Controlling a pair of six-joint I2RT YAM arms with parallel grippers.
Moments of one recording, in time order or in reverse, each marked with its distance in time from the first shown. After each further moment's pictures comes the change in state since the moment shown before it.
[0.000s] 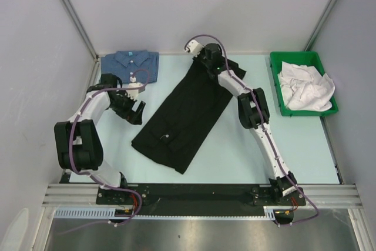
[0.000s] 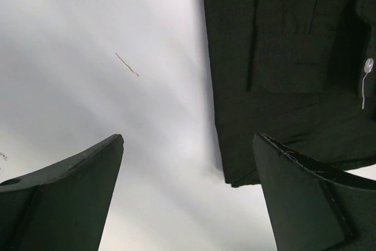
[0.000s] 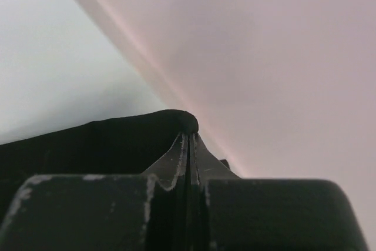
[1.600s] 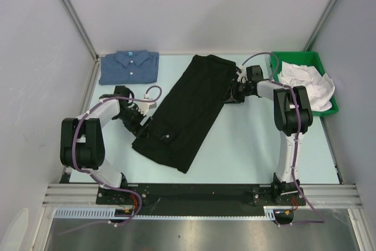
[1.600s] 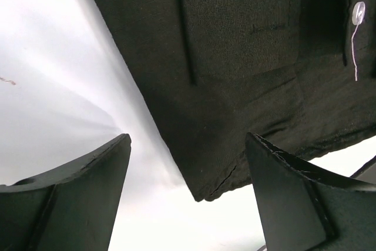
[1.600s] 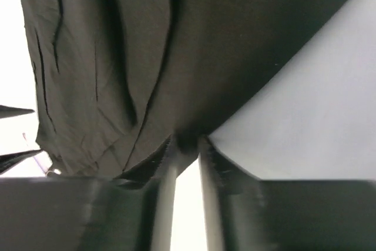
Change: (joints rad) left arm -0.105 0.008 -0.170 0.008 -0.002 0.063; right arm -0.256 -0.565 -0.954 -0.312 -0.608 1.106
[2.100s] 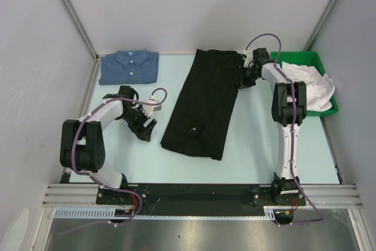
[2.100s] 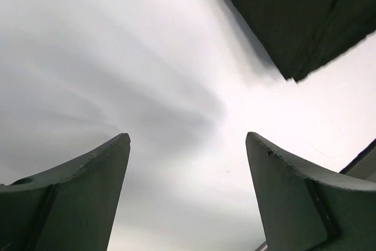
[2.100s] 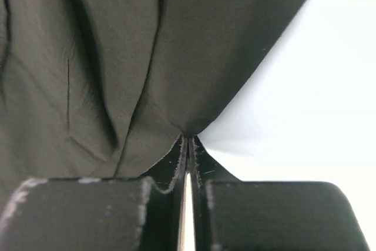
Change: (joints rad) left arm -0.042 -0.029 0.000 -0.028 0.006 0.040; right arm -0.076 0.228 0.496 -0.365 0.175 -0.282
